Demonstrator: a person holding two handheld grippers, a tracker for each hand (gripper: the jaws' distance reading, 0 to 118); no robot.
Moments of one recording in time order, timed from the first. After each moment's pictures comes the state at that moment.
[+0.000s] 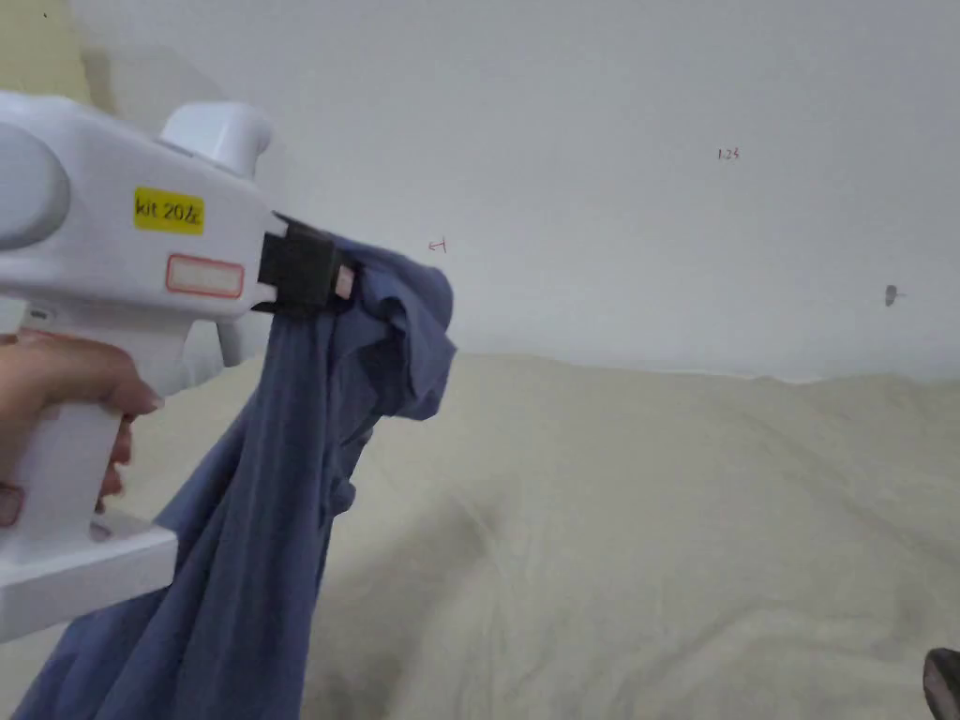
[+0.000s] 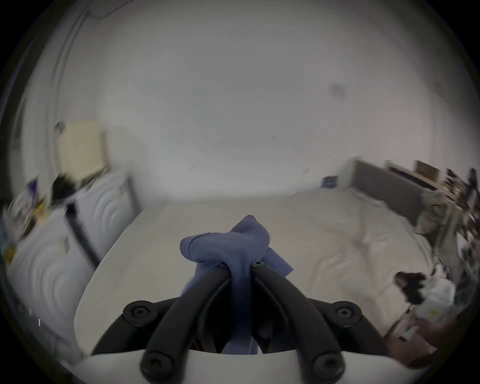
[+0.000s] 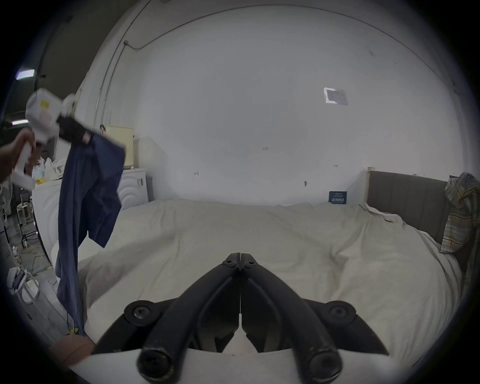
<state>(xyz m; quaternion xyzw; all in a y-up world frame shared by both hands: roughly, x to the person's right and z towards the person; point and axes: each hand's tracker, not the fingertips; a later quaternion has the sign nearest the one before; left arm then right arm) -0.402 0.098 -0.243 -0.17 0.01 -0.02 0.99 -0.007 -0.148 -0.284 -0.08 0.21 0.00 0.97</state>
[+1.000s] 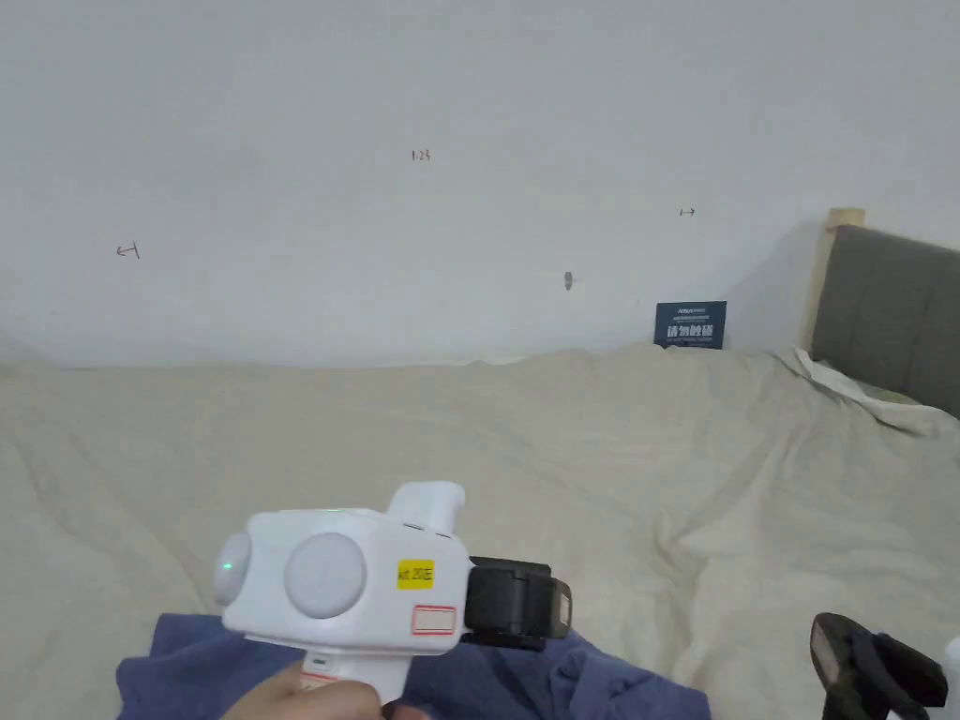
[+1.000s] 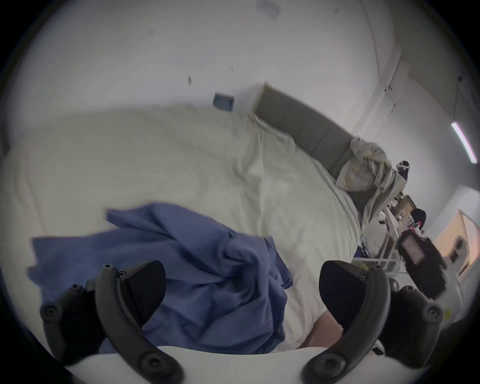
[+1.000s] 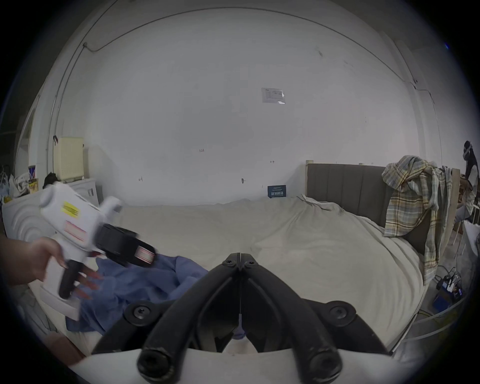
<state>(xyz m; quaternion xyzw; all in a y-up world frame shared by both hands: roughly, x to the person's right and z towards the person) -0.221 -0.107 -0.394 -0.28 -0.12 -0.12 0.95 0.118 -0.144 -0.275 -0.09 0.08 -0.03 0.99</state>
